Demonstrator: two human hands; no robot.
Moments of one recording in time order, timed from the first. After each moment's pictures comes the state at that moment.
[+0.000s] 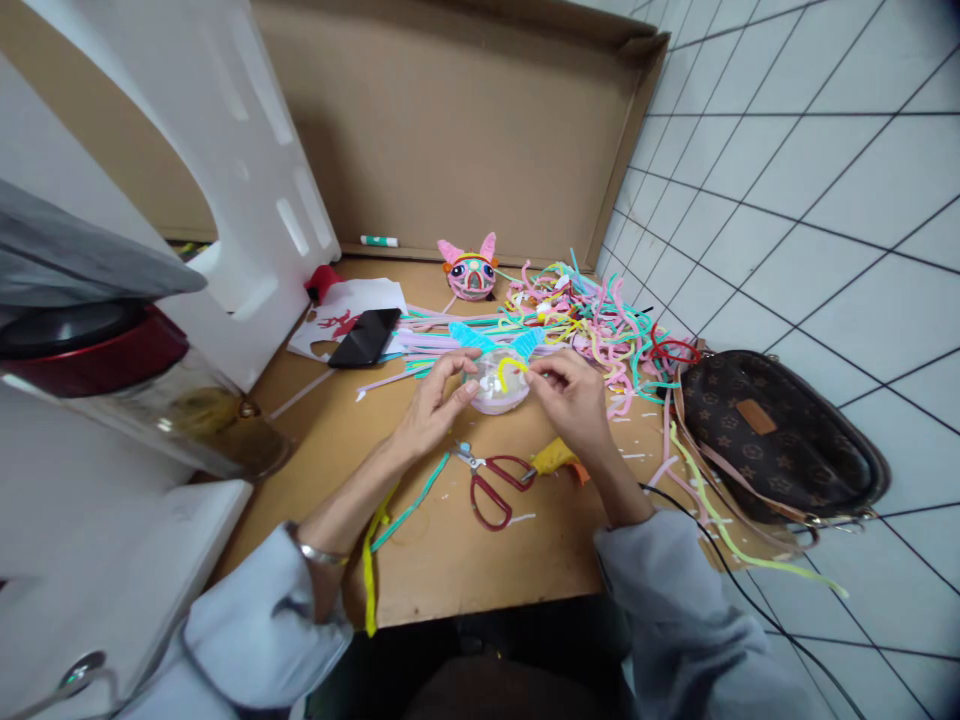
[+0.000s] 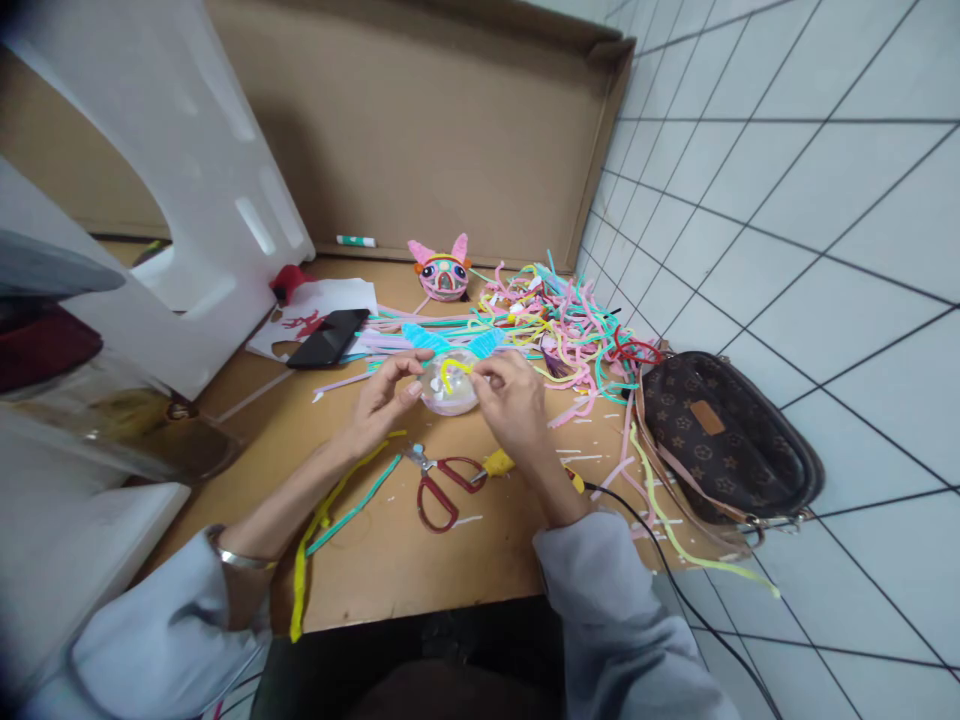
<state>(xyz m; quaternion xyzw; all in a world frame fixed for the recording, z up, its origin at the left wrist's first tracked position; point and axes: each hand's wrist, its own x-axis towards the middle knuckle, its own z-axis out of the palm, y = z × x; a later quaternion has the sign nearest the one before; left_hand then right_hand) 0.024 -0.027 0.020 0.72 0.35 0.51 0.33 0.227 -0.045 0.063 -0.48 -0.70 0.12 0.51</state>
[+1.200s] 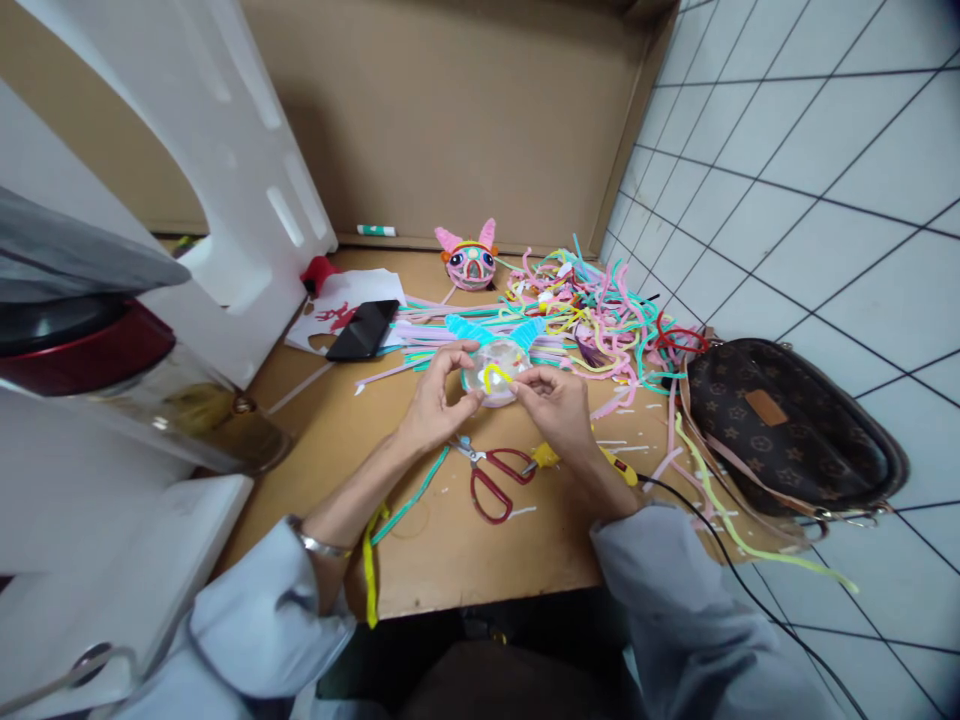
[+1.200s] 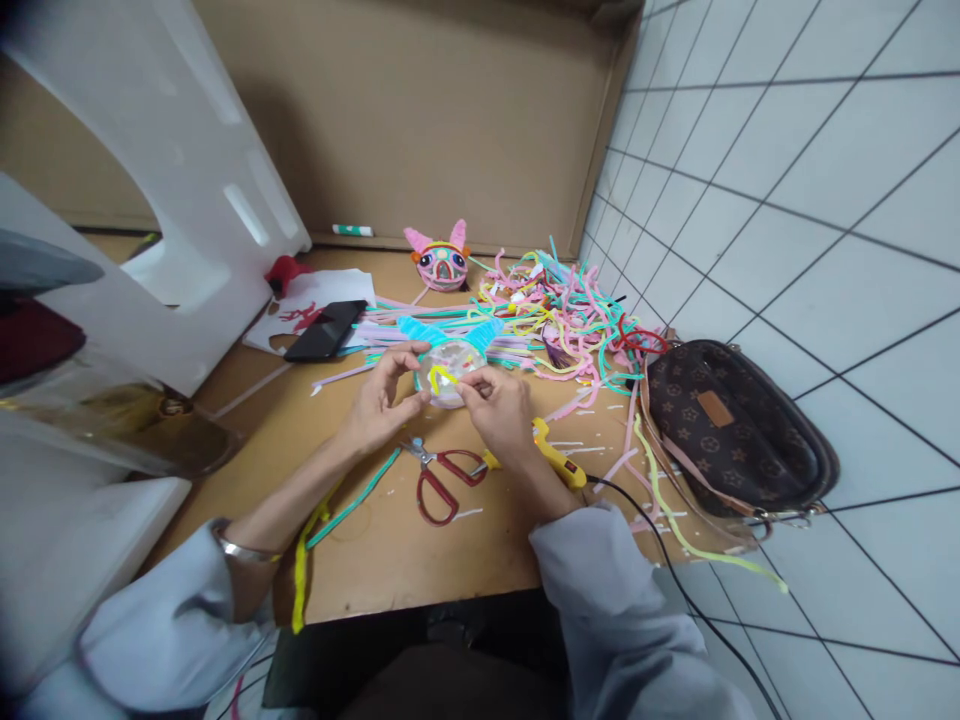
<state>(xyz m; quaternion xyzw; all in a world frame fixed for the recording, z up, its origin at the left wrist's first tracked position) 0.031 -0.027 0.014 0.71 0.37 0.52 0.31 0.213 -0.045 0.037 -0.51 -0.60 0.32 0.53</state>
